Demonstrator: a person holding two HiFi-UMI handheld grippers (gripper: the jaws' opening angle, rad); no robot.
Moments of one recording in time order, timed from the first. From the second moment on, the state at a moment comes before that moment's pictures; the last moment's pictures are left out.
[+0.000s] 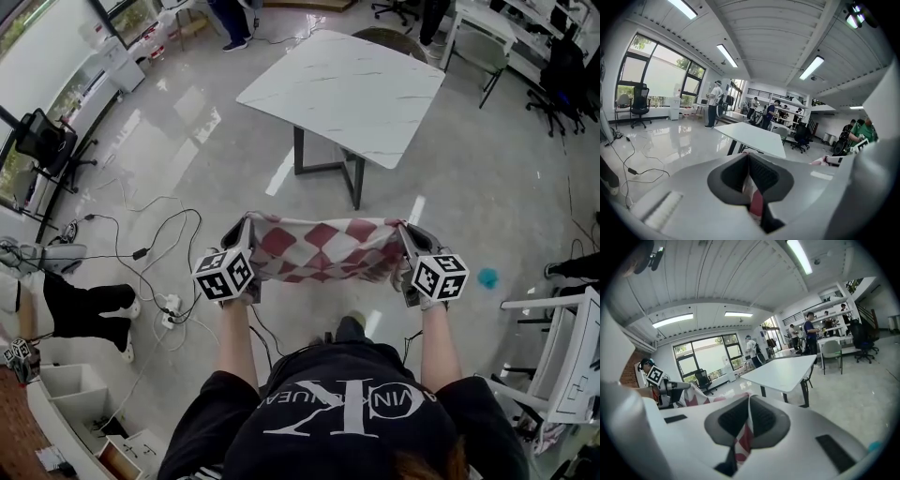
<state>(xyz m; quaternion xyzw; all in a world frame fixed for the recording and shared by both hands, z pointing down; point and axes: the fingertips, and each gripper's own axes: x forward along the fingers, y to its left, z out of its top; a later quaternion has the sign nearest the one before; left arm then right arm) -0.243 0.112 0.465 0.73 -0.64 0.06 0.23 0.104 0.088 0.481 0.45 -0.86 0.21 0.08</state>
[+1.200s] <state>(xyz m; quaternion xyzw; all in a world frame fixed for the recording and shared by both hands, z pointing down) -0.244 0.108 0.348 0.77 -0.63 -0.02 0.09 0.104 0.085 0.345 0.49 -0.87 0.08 -0.01</state>
